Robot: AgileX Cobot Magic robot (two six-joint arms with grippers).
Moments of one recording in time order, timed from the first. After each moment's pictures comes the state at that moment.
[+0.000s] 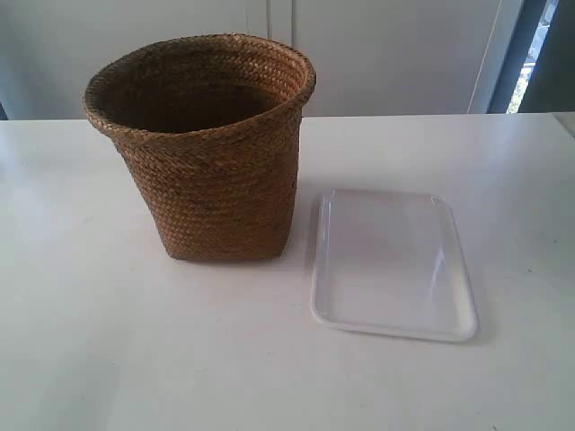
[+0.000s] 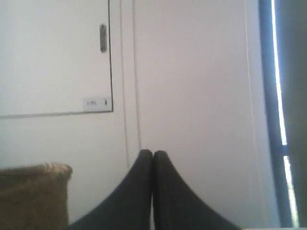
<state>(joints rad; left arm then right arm) 0.06 0.00 0.02 0.05 -0.11 -0.87 0.04 0.06 0.00 0.09 -0.40 0.00</state>
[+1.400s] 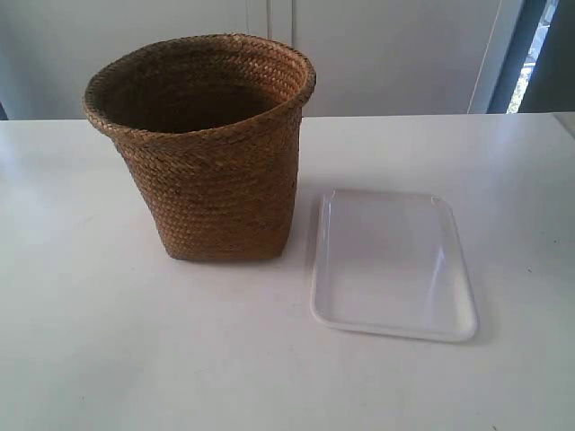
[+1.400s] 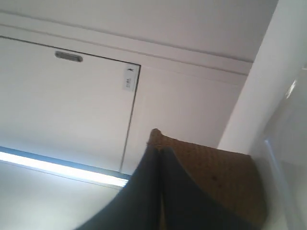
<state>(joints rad) 0.06 0.00 0.02 0.04 -0.44 -1.20 0.04 0.06 0.00 0.08 -0.07 1.23</state>
